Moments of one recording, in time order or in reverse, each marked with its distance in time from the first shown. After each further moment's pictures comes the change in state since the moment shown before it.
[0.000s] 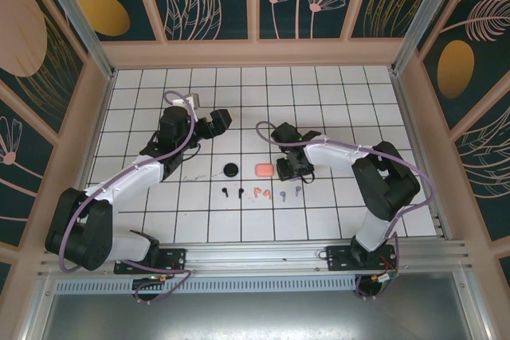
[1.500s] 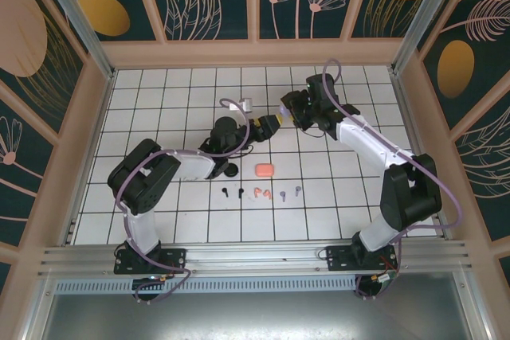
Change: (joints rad) left arm -0.288 0.534 0.150 0.713 0.050 -0.222; right arm -0.257 -0.147 0.183 0.360 -0.280 0.953
